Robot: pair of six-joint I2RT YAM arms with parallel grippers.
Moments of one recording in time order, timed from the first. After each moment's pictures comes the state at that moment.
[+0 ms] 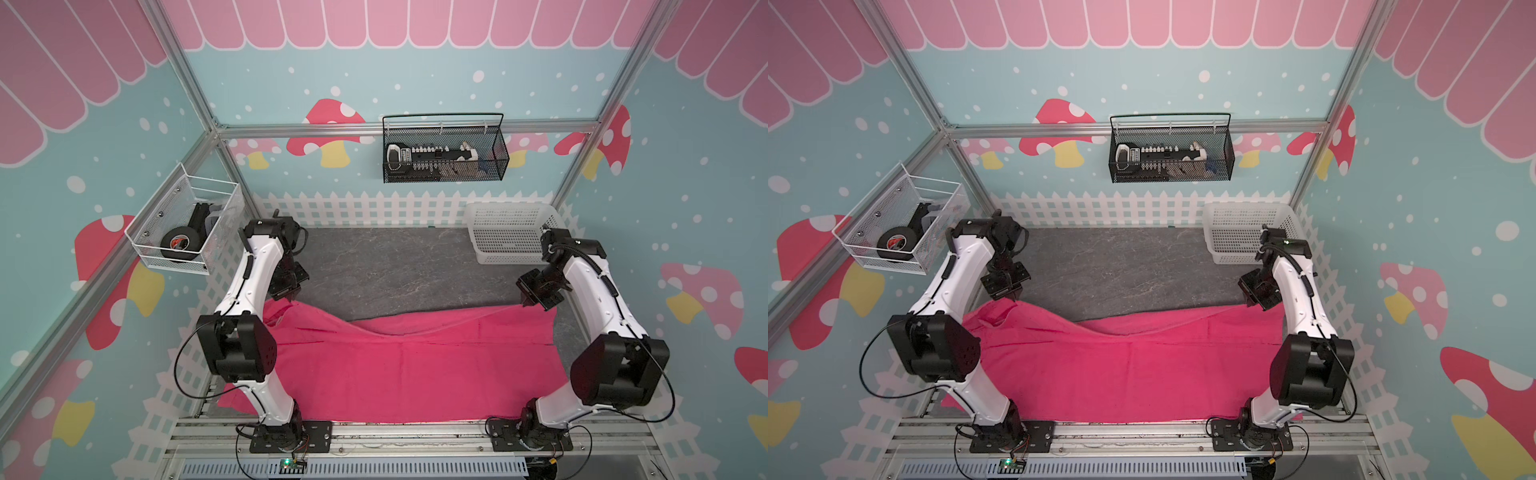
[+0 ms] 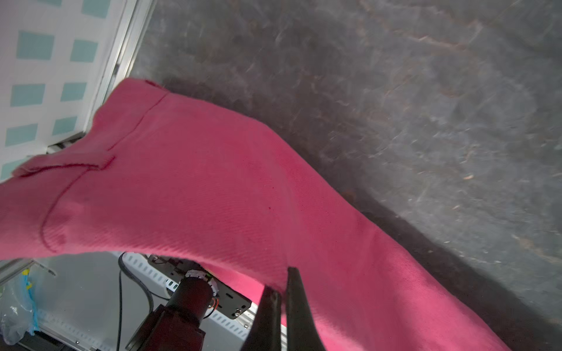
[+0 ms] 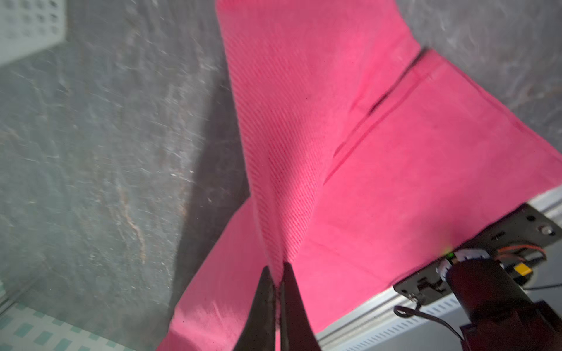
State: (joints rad) left arm 0.04 1.28 1.12 -1.62 -0.15 -0.70; right arm -0.01 1.38 1.26 -1.39 -0.09 0.95
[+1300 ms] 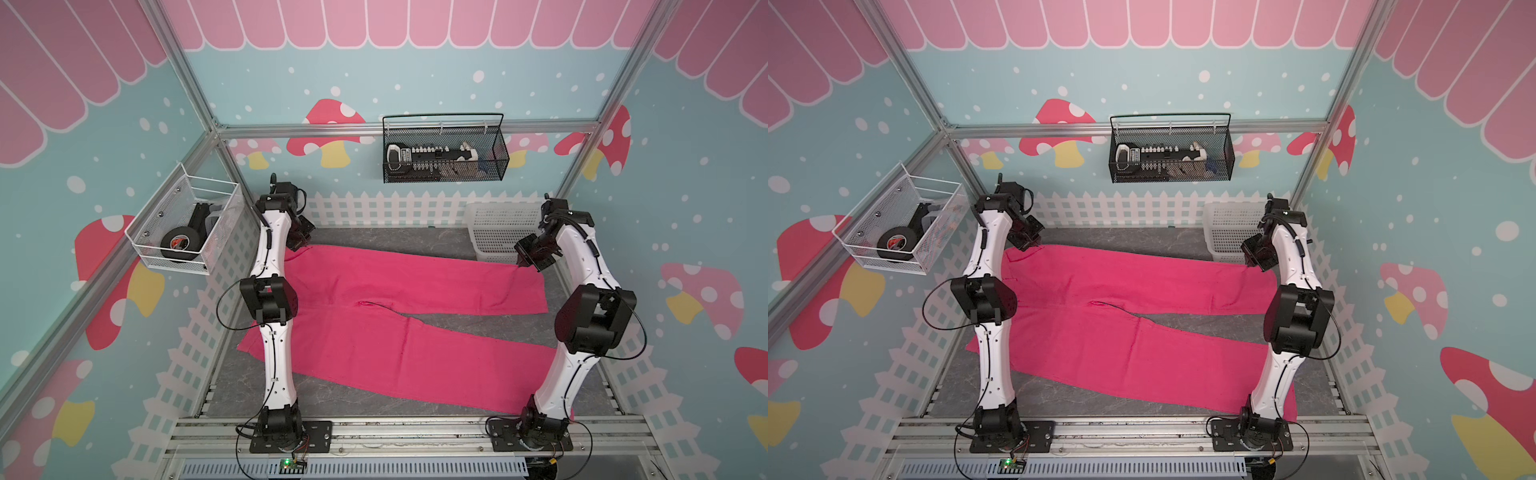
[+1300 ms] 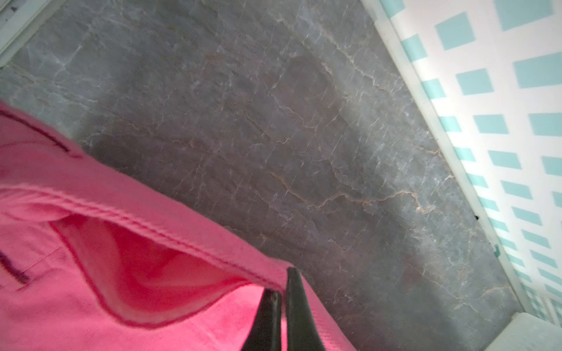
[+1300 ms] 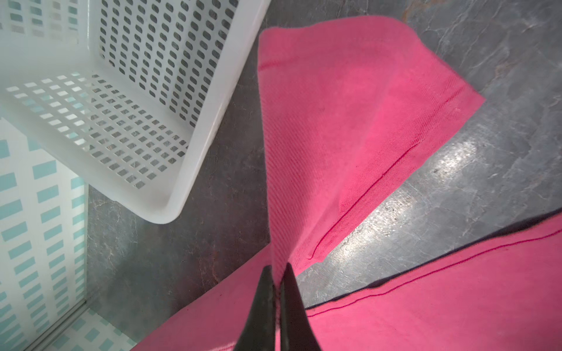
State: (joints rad) left arm 0.11 2.47 2.70 -1.41 0.06 -0.76; right arm -0.16 1.99 1.95 -1.25 -0.16 0.89
